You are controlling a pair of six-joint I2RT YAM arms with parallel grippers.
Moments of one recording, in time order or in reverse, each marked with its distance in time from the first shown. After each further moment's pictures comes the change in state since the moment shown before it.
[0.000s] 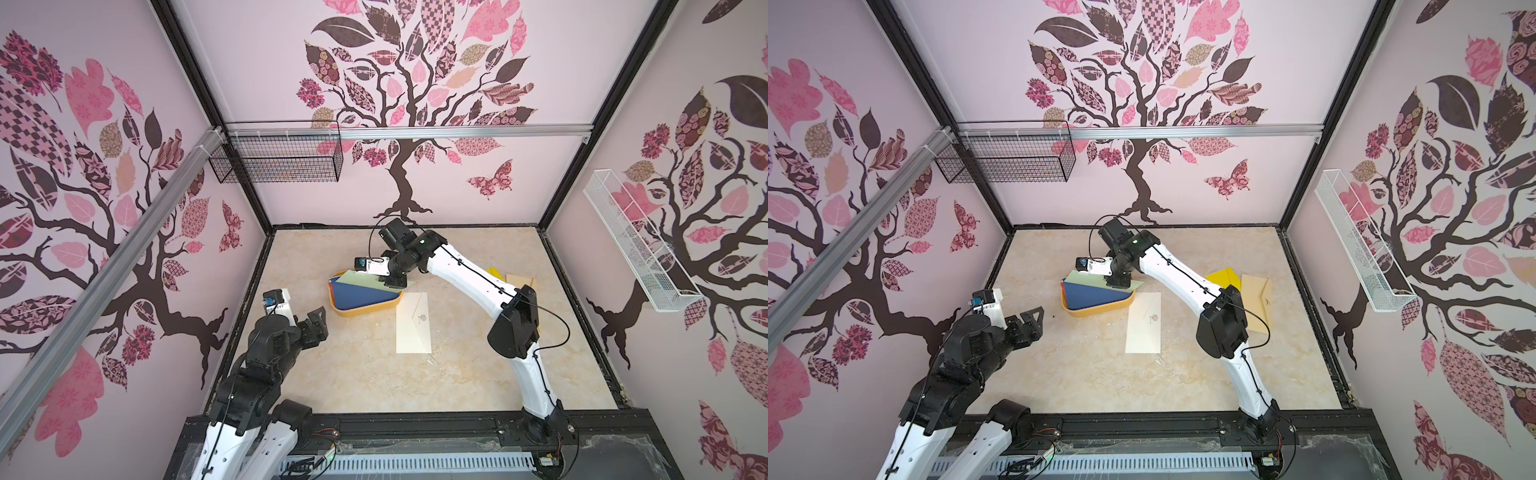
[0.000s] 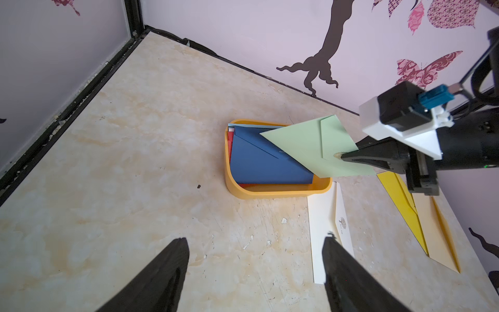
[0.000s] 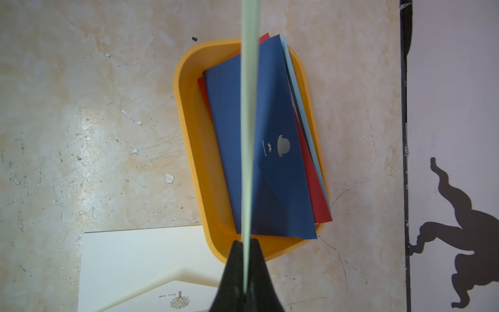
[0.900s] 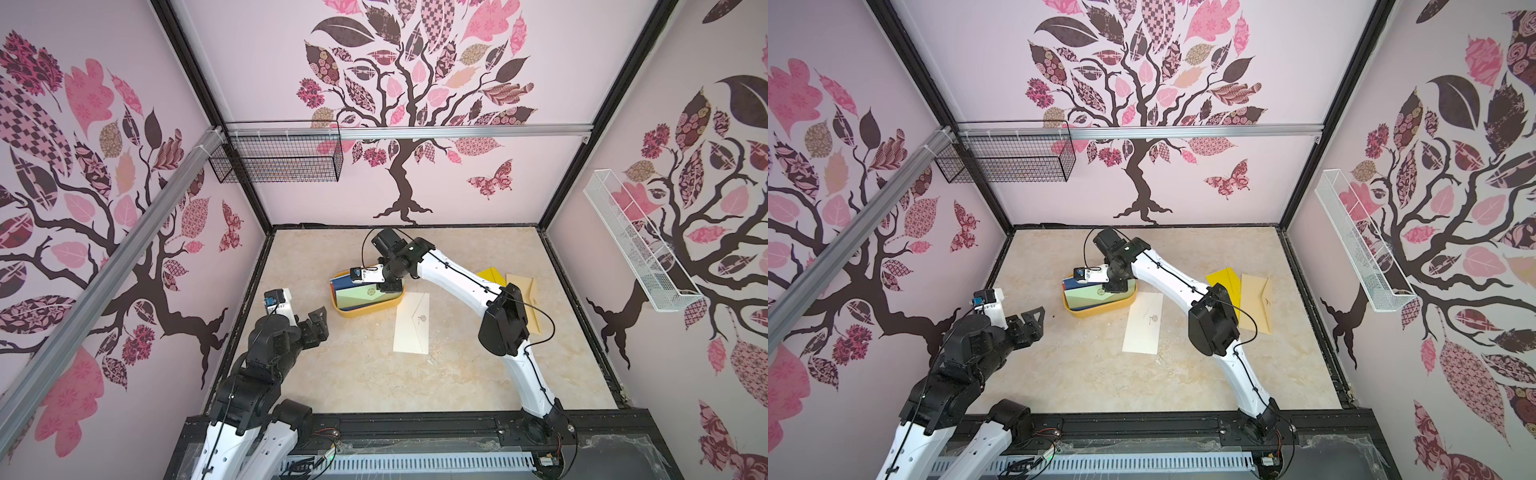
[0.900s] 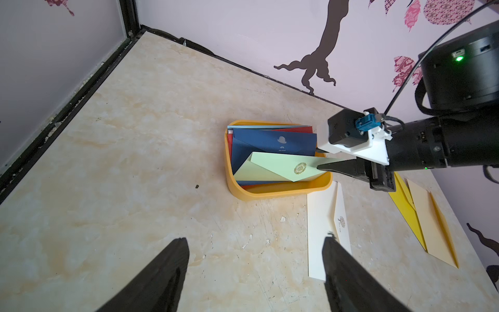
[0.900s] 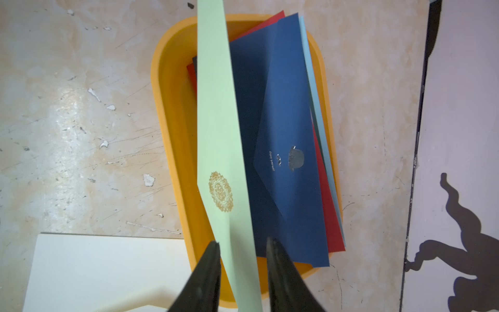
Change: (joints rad) left arm 0.000 0.000 0.000 0.003 0.012 0.011; right arm 0.026 0.068 -0.010 0.068 0.063 -0.064
